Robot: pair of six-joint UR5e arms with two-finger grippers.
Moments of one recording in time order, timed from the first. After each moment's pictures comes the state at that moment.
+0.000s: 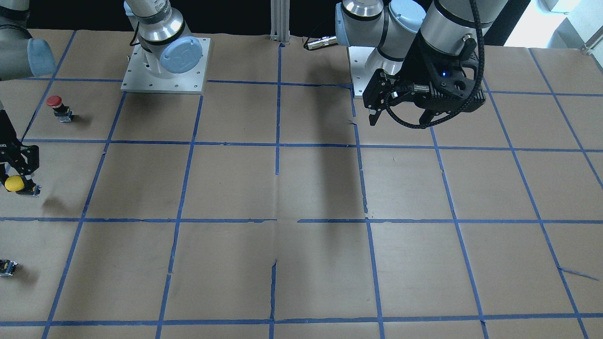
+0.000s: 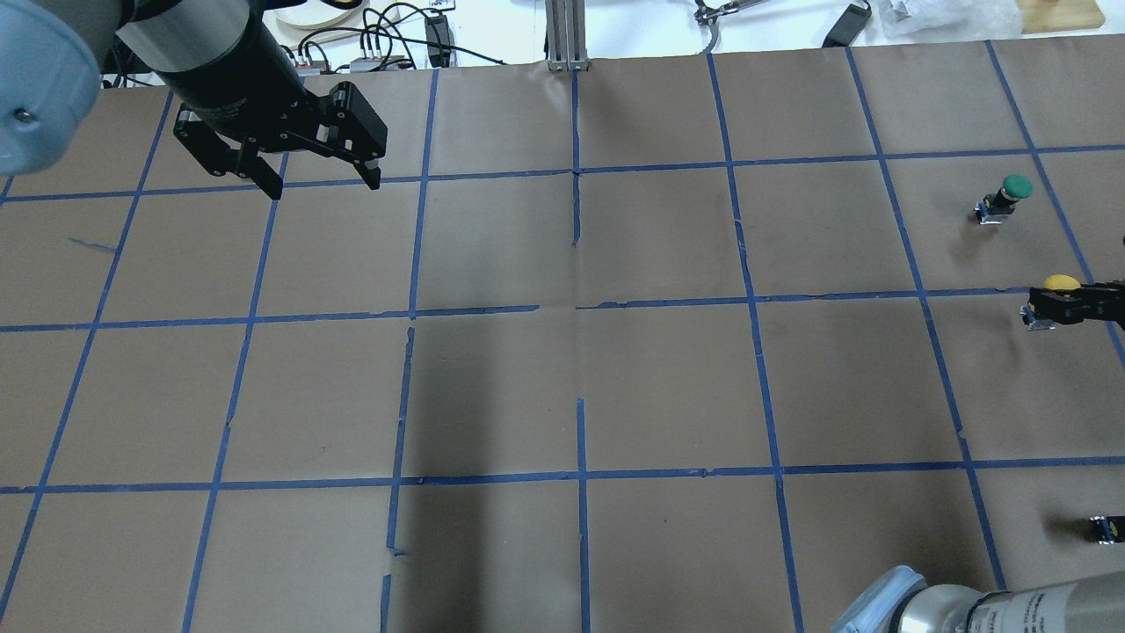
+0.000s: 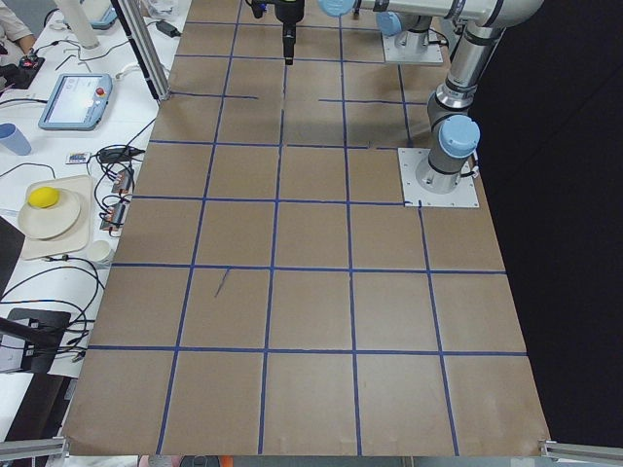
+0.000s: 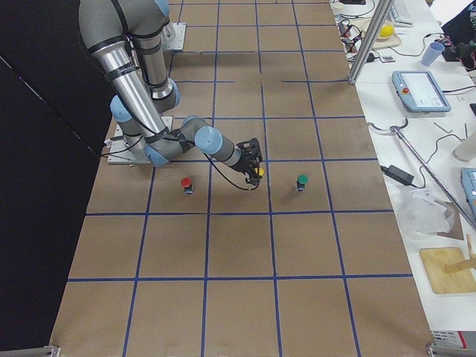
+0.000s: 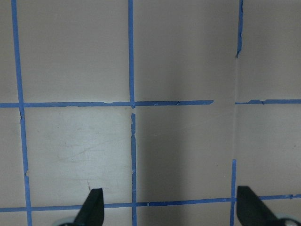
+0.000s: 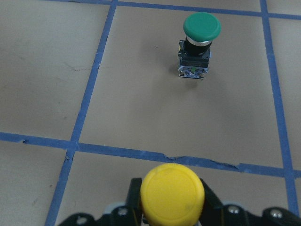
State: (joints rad) left arm -1.59 -1.60 -1.49 -1.59 1.49 -0.03; right arm 0.64 -1.38 2.29 -2.78 -1.04 -0.98
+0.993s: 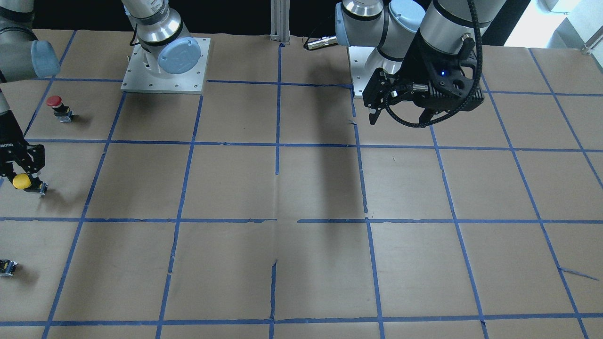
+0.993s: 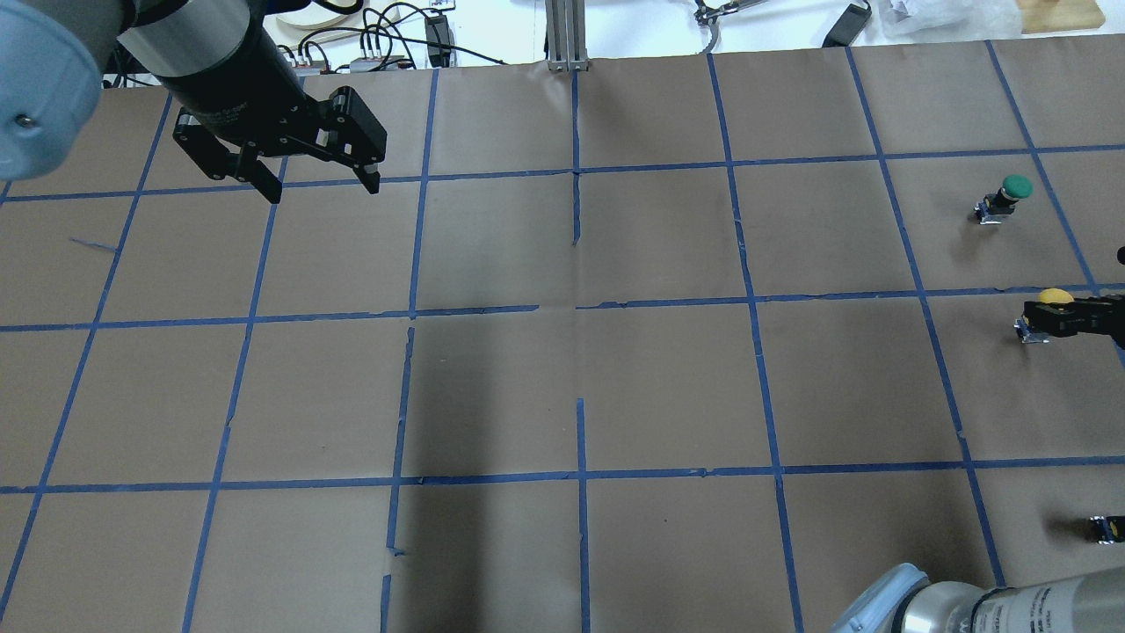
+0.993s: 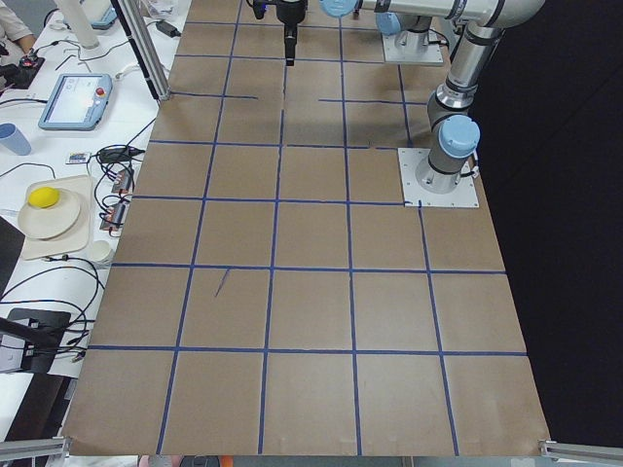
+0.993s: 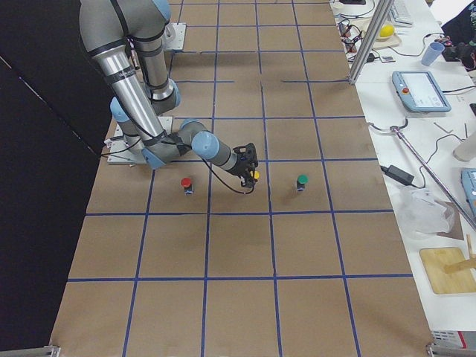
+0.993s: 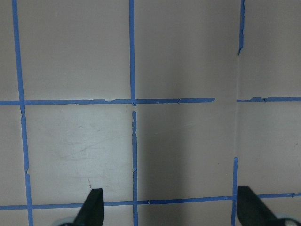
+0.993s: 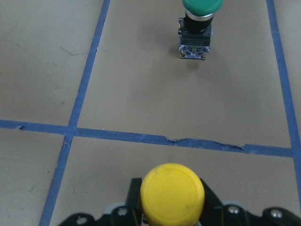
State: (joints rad) left arm -1.59 -1.59 -1.50 -1.59 1.50 -0.03; right arm 0.61 -1.37 2.32 -2.79 -1.04 -0.99
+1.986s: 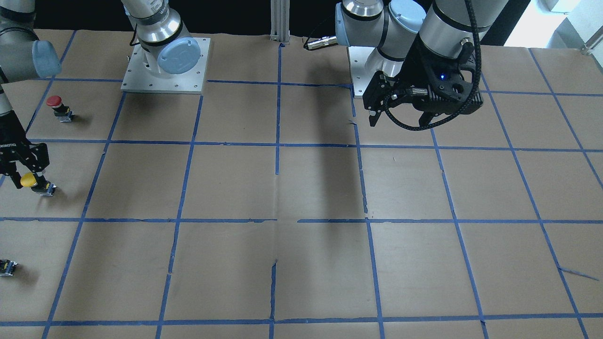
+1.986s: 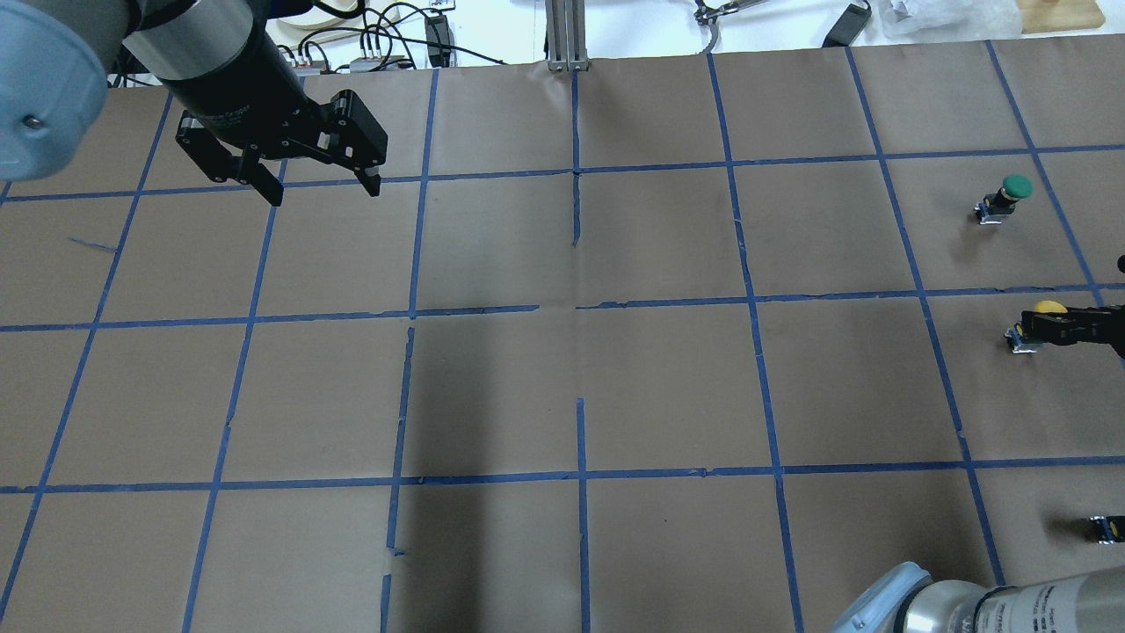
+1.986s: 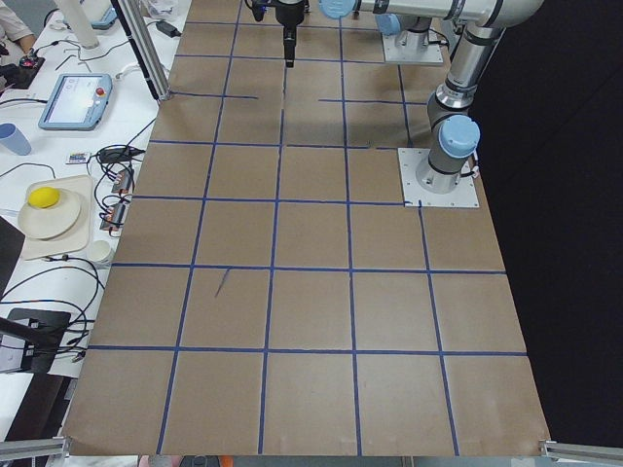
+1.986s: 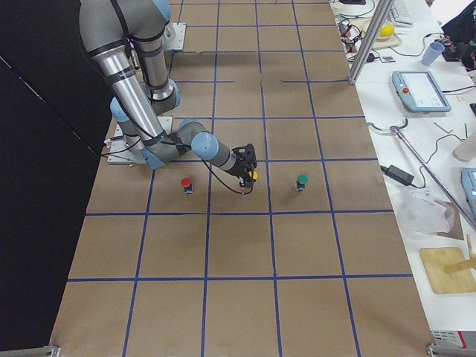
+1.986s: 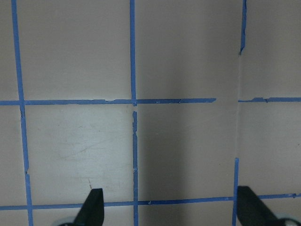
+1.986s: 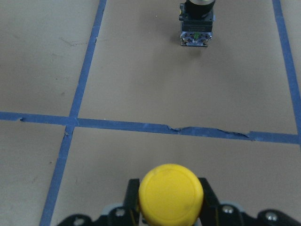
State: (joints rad) left arm -1.59 -1.60 -1.50 -1.59 1.50 -0.03; right arm 0.61 -1.37 2.32 -2.78 -1.04 -0.99
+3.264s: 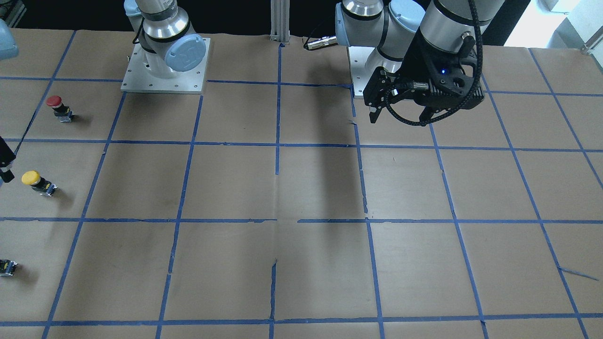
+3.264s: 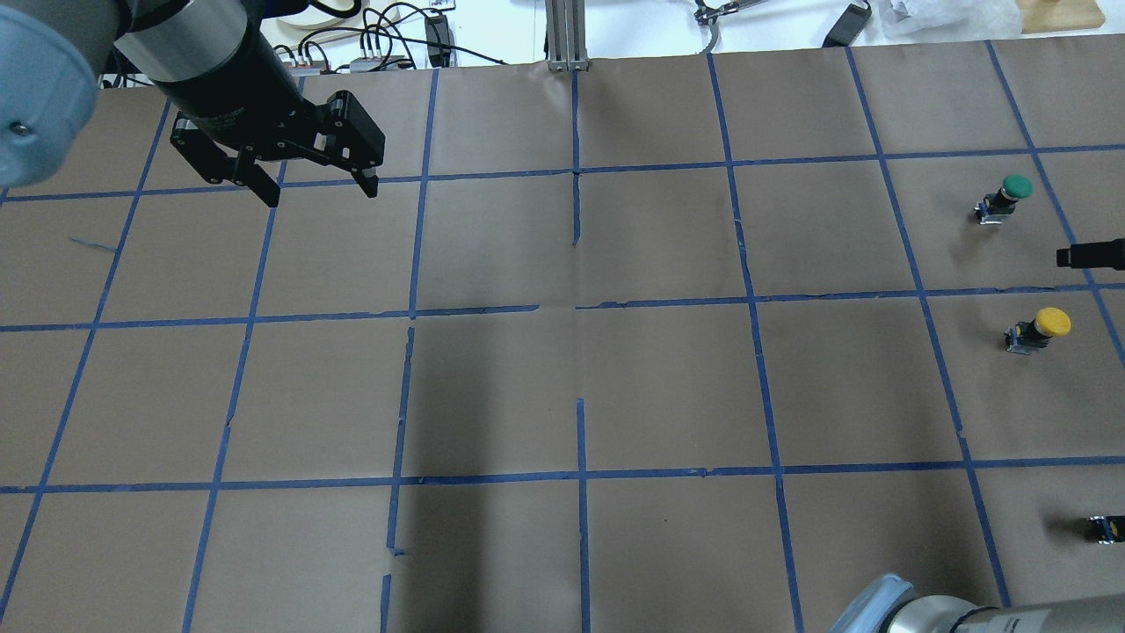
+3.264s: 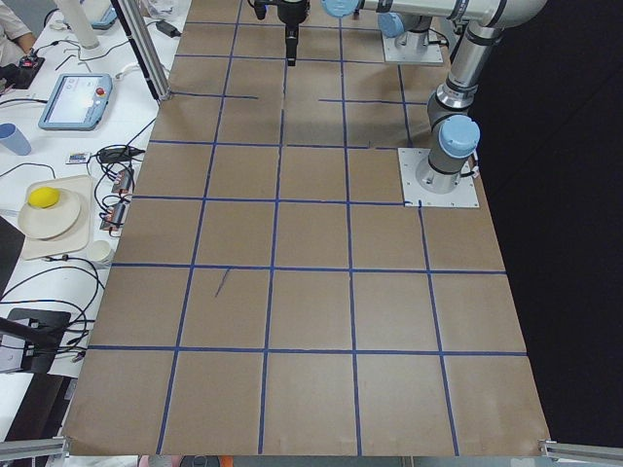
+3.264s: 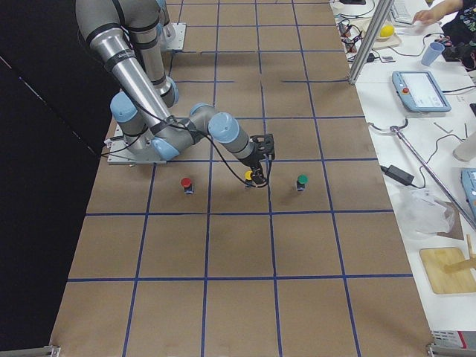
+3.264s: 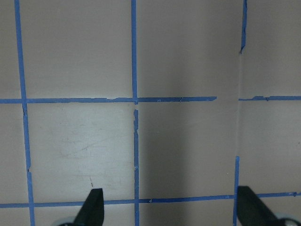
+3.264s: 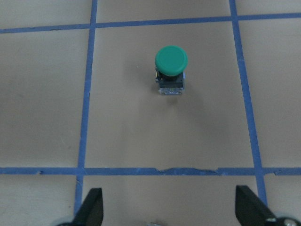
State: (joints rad) left arm -1.59 -1.59 -1.50 -1.59 1.50 -0.03; right arm 0.75 -1.46 2.01 -2.37 -1.19 -0.75
